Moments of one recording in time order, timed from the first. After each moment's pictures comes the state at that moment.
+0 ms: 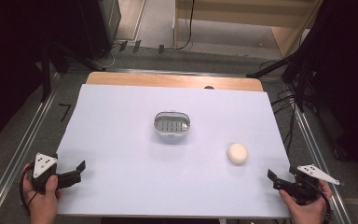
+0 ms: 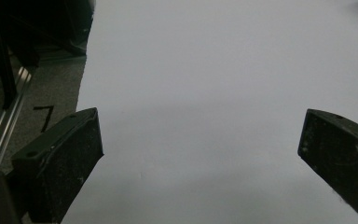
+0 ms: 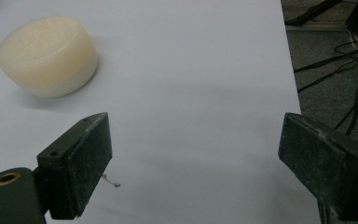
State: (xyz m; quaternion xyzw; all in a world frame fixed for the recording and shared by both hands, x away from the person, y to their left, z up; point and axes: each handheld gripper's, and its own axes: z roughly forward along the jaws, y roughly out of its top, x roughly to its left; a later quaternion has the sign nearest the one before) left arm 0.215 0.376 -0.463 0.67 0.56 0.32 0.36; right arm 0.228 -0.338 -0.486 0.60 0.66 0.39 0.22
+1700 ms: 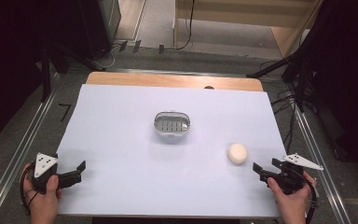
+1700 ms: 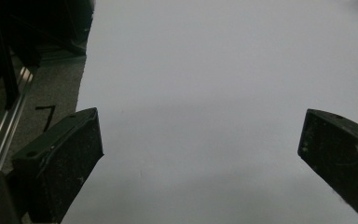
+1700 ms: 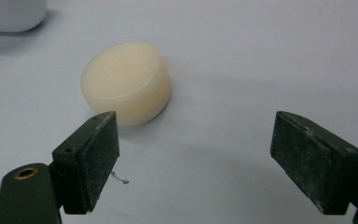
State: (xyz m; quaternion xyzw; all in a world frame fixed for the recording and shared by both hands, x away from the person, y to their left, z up) left arm 0.215 0.375 -0.463 0.68 0.56 0.32 0.36; right arm 0.249 -0.296 -0.465 0.58 0.69 0.41 0.17
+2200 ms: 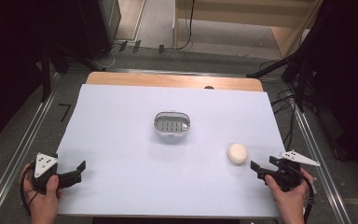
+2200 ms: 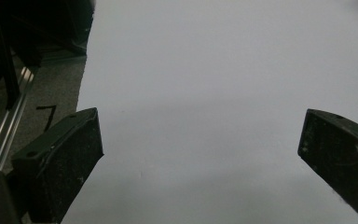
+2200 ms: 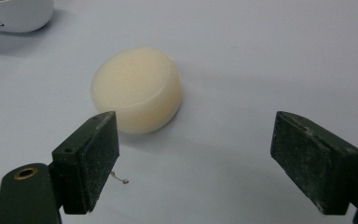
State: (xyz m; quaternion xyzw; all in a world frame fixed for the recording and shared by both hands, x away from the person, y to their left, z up) left arm 0.215 0.375 -0.463 0.68 0.56 0.32 0.36; right arm 0.256 -0.287 -0.459 0.57 0.70 0.40 0.17
